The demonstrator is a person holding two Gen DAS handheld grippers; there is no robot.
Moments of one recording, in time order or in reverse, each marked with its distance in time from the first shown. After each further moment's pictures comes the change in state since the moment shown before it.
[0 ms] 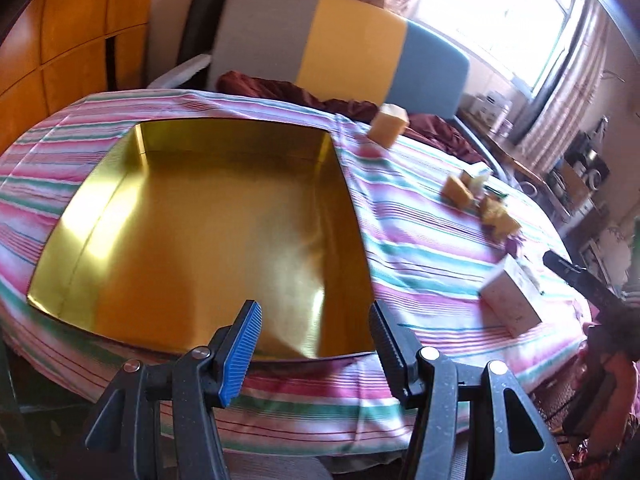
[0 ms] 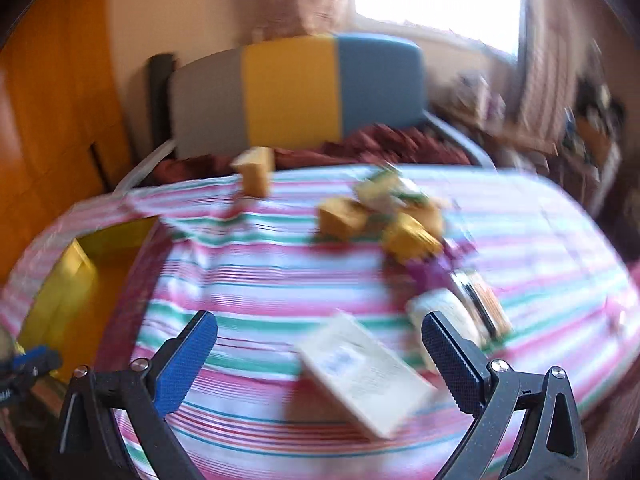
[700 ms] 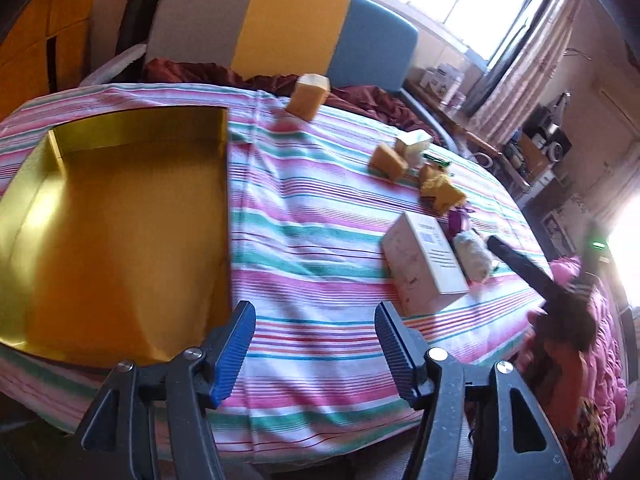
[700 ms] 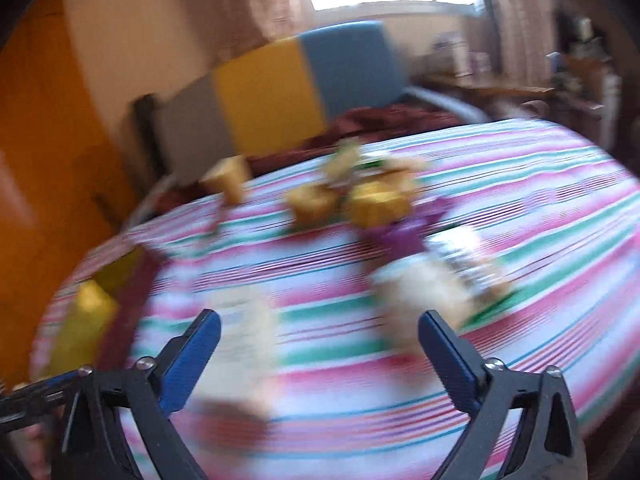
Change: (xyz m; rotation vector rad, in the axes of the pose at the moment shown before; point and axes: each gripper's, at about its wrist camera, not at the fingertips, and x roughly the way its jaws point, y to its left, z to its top) left arm 0.028 -0.067 -0.002 0.067 0.076 -0.171; right arm 0.019 -0.072 -0.028 0.148 -0.039 0.047
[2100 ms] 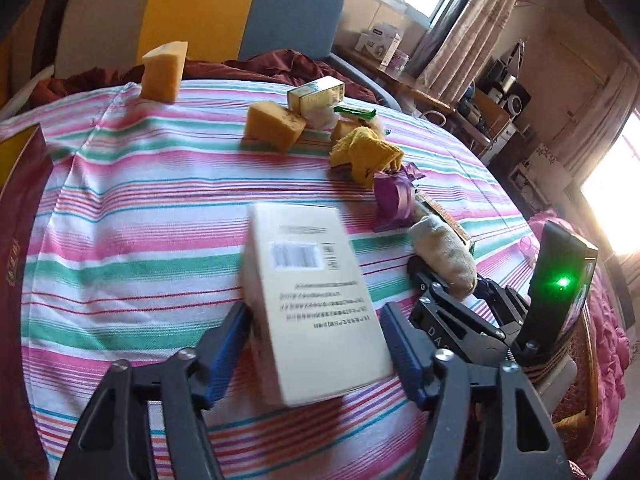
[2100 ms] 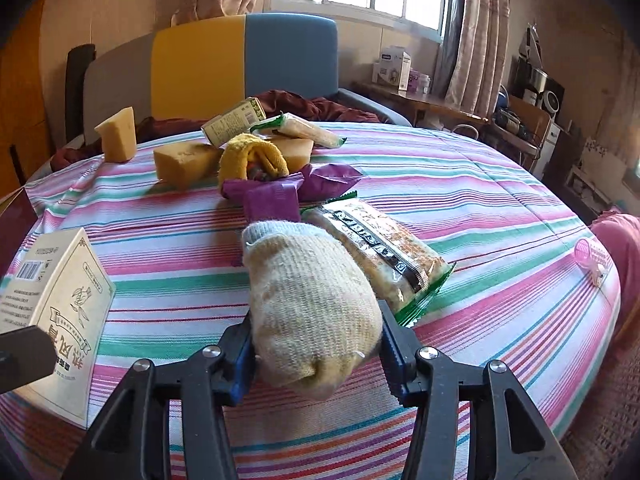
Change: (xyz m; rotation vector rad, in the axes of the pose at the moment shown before) left arm 0.117 -0.105 0.014 0.149 0.058 -0.103; right arm 0.051 -0.028 -0.026 -0.123 0.005 -0.329
